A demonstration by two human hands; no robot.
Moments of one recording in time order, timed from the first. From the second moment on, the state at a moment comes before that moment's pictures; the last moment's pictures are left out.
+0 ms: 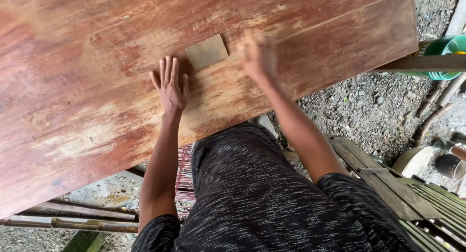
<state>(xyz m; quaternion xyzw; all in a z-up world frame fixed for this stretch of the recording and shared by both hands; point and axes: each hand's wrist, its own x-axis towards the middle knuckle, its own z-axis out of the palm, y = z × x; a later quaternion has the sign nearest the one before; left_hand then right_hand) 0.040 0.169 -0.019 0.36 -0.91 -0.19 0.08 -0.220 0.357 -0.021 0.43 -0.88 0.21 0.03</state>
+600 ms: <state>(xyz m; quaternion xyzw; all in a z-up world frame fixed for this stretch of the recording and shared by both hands) -0.050 0.192 -0.017 0.04 -0.98 -0.17 0.08 -0.354 0.668 -0.079 -0.19 -0.93 0.32 -0.04</state>
